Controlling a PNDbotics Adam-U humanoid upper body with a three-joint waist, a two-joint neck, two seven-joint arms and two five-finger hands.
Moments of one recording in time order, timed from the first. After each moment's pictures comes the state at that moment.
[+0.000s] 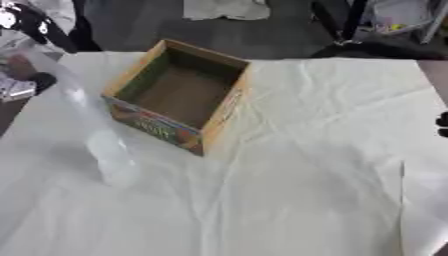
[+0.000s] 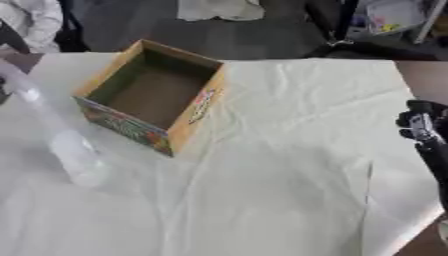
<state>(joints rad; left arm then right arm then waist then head) -0.97 0.92 -0.24 -1.54 -0.23 -0.13 -0.86 -0.07 -0.55 -0.09 -1.99 -0.23 0.09 -0.39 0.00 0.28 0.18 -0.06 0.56</state>
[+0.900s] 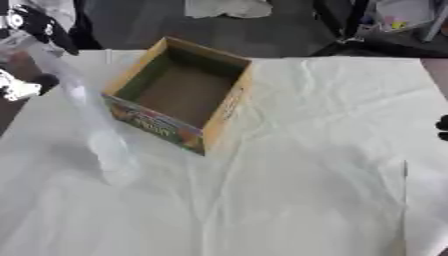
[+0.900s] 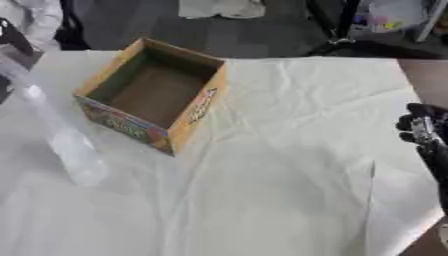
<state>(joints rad) -0.99 0.90 -0.24 -1.48 -0.29 -0.15 -0.83 -0.07 -0.54 -0.08 -1.99 -0.22 0.09 -0.38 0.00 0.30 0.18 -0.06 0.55</state>
